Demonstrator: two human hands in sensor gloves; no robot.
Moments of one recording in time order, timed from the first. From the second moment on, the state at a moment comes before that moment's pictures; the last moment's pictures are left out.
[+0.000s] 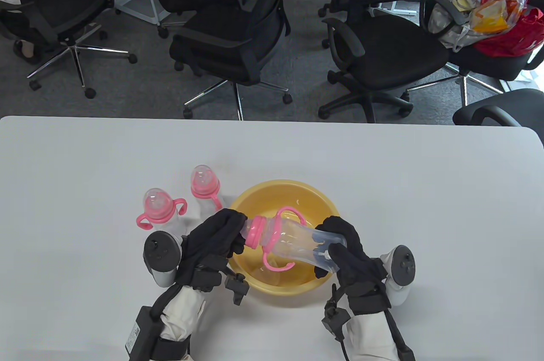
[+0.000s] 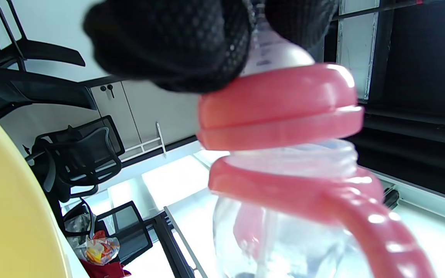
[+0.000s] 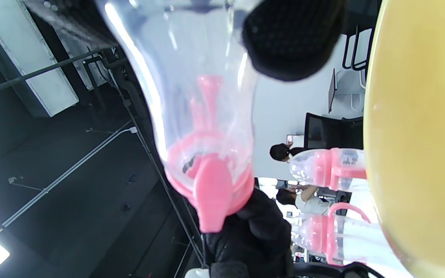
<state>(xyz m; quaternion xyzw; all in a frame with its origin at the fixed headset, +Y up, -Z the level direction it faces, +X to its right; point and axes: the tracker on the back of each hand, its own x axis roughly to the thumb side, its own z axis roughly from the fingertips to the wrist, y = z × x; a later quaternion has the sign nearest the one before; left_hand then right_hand) -0.173 -0.672 -0.290 0.15 -0.21 0.61 0.75 0.159 -0.709 -0.260 0.22 0.00 0.64 0.74</state>
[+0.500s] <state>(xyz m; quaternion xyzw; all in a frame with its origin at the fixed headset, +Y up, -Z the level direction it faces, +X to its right) -0.187 -0.649 -0.275 0.18 -0.18 0.69 0.68 0.174 -0.714 -0.266 0.21 0.03 0.63 0.74</state>
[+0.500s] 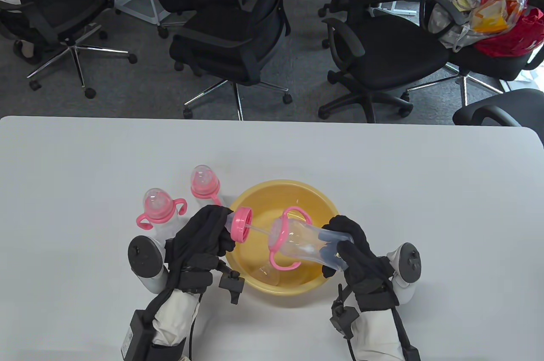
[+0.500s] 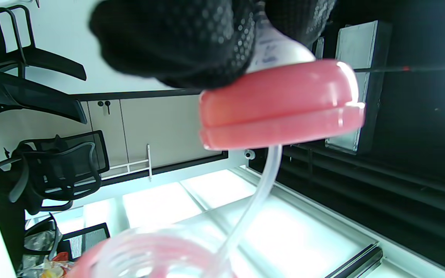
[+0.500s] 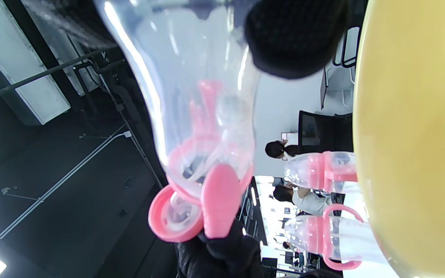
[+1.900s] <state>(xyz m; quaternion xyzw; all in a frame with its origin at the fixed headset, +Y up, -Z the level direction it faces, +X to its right) -0.158 -0.678 -0.291 0.05 -0.17 0.56 0.81 0.210 -0.731 -0.271 0.22 0.05 0.50 0.84</state>
